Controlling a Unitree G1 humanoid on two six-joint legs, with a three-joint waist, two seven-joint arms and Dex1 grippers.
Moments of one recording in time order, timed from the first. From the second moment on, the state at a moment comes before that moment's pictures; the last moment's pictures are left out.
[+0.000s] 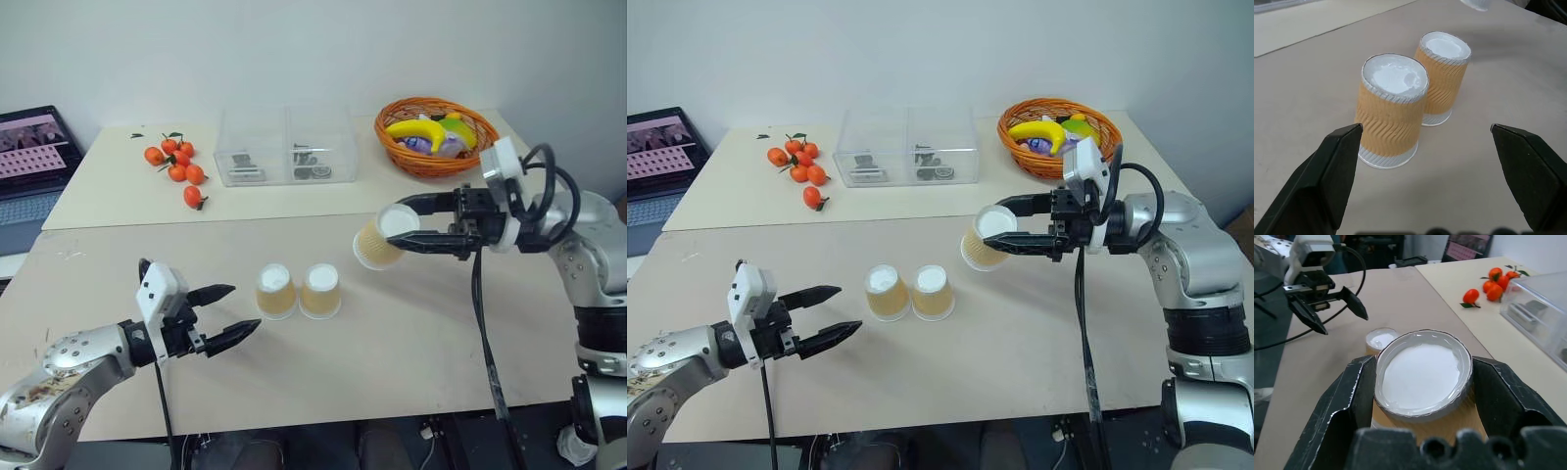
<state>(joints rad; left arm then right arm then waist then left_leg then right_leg) 0.12 0.75 0.29 -0.59 -0.76 0.66 -0.77 -0.79 -0.79 -0.01 -0.01 0.61 0.60 1.30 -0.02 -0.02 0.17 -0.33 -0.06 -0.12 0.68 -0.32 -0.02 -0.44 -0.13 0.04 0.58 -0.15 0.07</state>
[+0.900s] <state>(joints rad) 0.13 0.74 0.30 -0.62 -0.79 0.66 -0.69 -1.12 -0.53 0.23 0.29 0.58 0.78 1.47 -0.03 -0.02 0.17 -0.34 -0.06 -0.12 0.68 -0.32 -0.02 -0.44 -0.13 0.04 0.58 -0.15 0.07</state>
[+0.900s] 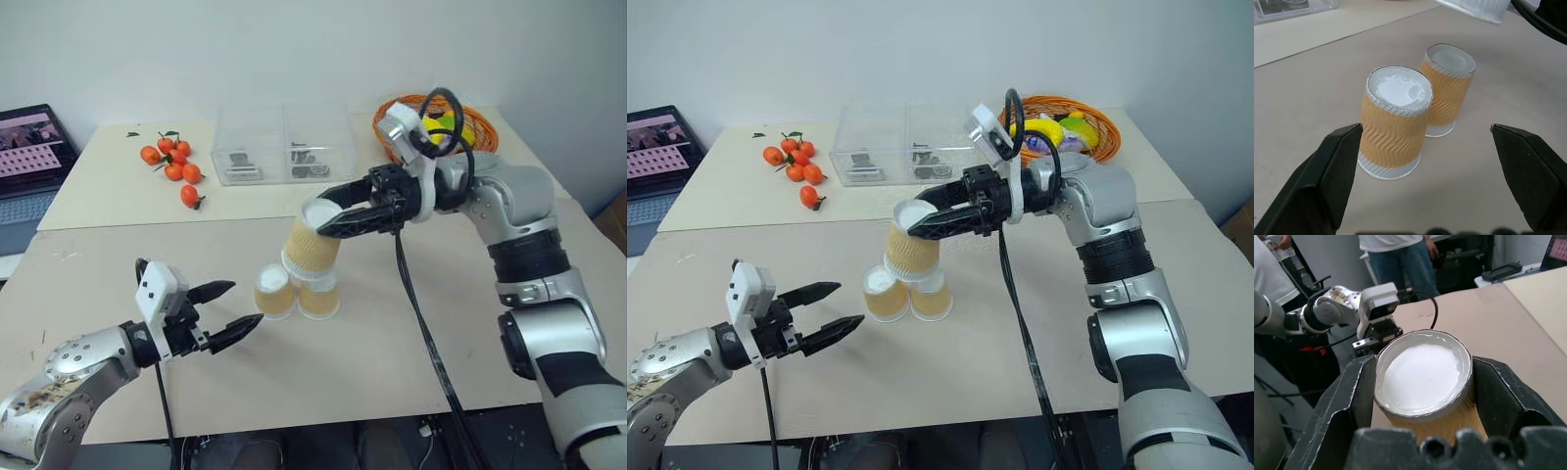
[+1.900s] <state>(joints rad) 0.24 0.73 0.38 -0.65 -0.81 0.66 -0.70 -1.18 -0.37 0.27 0.45 0.43 0.65 1.53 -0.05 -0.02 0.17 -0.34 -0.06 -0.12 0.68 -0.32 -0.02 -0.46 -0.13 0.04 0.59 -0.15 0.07</state>
